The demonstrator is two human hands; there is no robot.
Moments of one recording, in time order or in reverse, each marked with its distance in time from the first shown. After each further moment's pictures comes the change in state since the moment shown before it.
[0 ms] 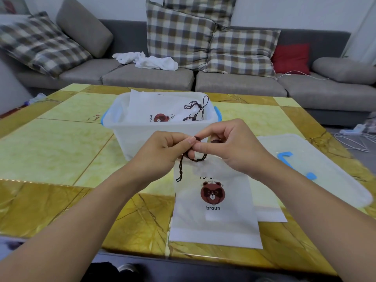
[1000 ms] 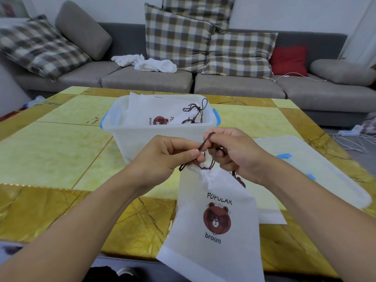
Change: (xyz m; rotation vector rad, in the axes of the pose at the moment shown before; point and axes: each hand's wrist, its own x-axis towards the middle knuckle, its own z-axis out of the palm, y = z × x) left_hand -0.007 0.006 0.001 -0.233 -0.110 -0.015; right_hand 0.002 -0.003 -0.003 0.311 -0.049 0.409
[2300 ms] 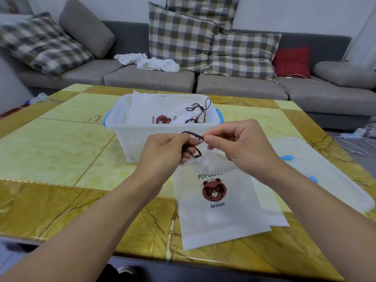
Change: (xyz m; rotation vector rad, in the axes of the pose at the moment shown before) left_hand 0.008 0.005 0.014 -0.059 0.417 -0.158; right_hand -0.007 -0.002 0.002 -0.268 0.163 -0.443
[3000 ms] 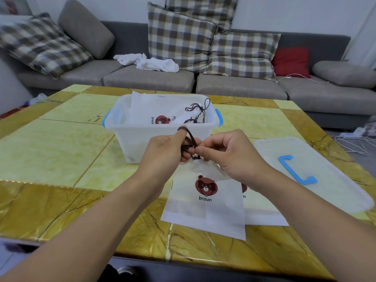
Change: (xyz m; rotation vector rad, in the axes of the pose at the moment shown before) left_hand 0.004 -0.007 0.004 -0.047 -0.005 0.011; right_hand -0.004 0.011 0.013 0.019 -0.095 0.143
